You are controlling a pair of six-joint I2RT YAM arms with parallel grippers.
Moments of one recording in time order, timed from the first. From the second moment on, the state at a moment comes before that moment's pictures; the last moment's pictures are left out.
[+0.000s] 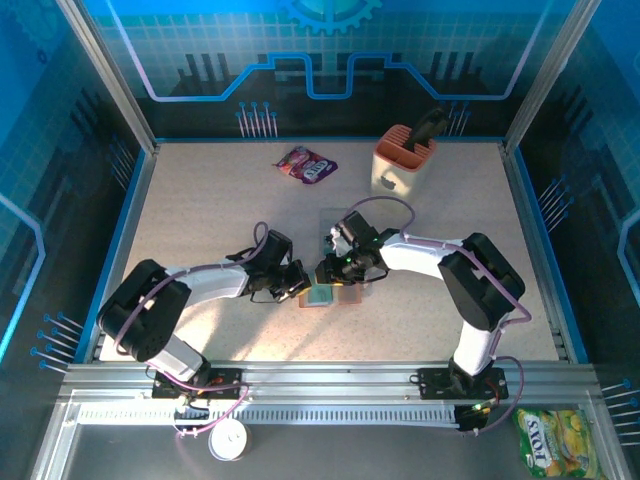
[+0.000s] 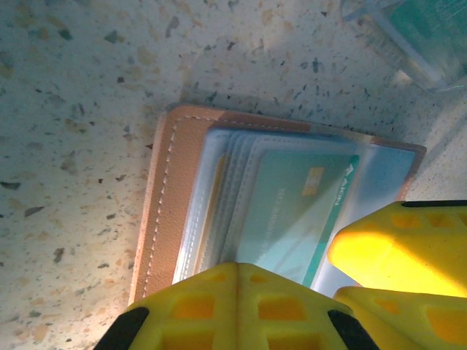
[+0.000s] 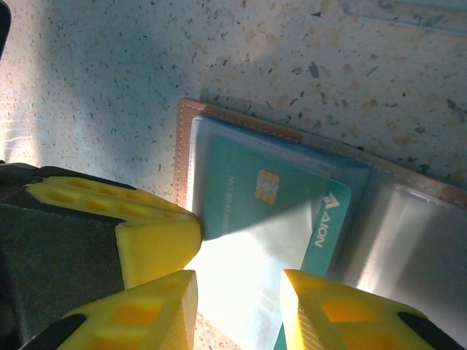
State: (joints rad) left arm -0.56 1.56 0.67 -0.11 0.37 -1.10; right arm 0.68 1.80 1.03 -0.33 -0.50 0.61
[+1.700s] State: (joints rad) left arm -0.59 1.57 0.83 -0.21 0.36 -1.05; right arm 0.62 1.69 0.93 -0.29 -0.49 0.64
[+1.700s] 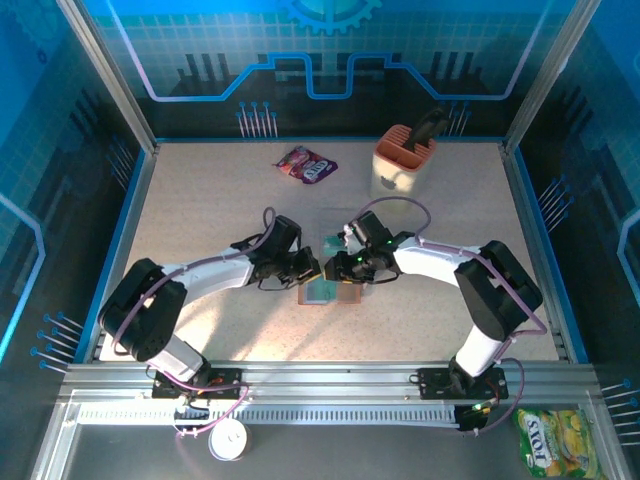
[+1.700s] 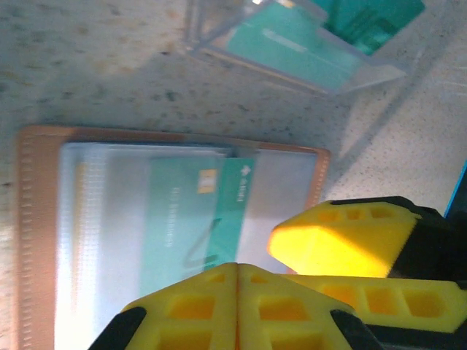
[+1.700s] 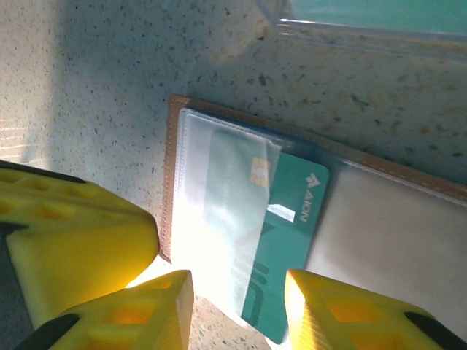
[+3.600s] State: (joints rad) left arm -0.62 1.62 0.79 -0.24 0.28 -1.05; right arm 0.62 1.78 0.91 -0.19 -0.56 0.70
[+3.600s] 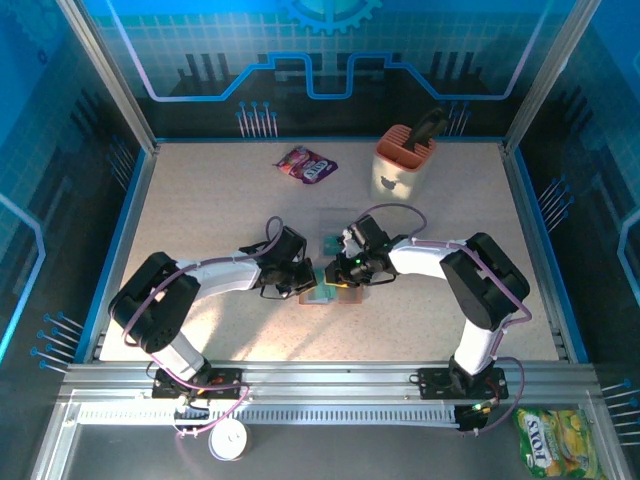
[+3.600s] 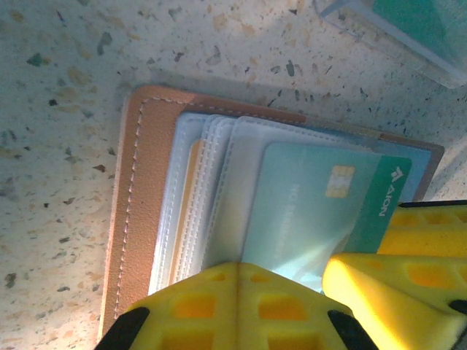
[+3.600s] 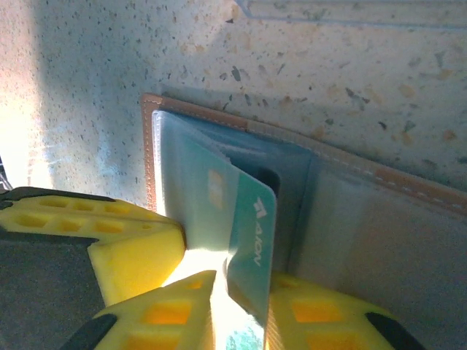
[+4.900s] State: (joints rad) left arm -0.62 1.62 0.79 -0.24 0.28 -1.03; right arm 0.58 1.63 0.84 -0.22 -0.55 0.69
